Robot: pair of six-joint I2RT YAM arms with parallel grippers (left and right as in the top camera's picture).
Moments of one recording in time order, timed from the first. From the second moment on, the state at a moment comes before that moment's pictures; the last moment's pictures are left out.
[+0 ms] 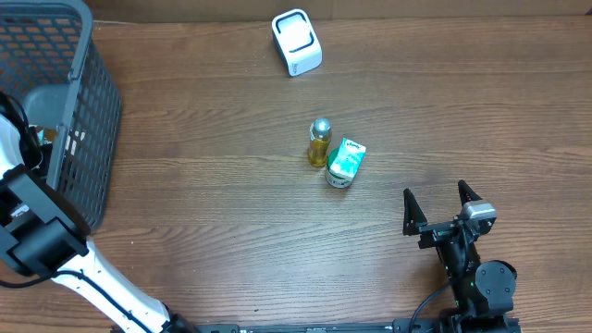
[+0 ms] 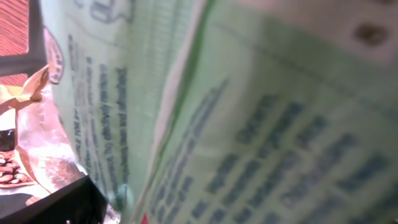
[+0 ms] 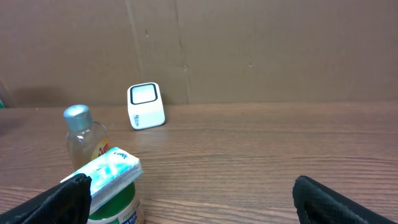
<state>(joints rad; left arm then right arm) 0.67 2.26 1.86 -1.12 -0.32 0.17 0.09 0.01 0.02 -0.03 -0.09 0.10</state>
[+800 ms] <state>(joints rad) 0.67 2.22 1.78 -1.03 -0.34 0.16 0.09 0.01 0.02 -0.03 -0.09 0.10</state>
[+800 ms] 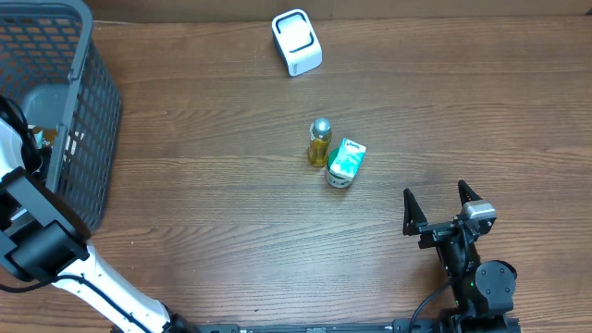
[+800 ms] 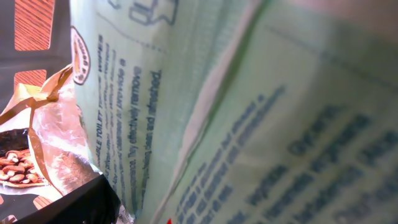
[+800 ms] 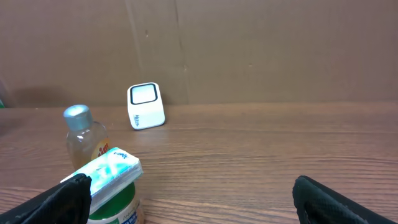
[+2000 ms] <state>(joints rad) 0.69 2.20 1.72 -0.97 -0.39 0.16 0.09 0.01 0.02 -0.03 -0.09 0.10</state>
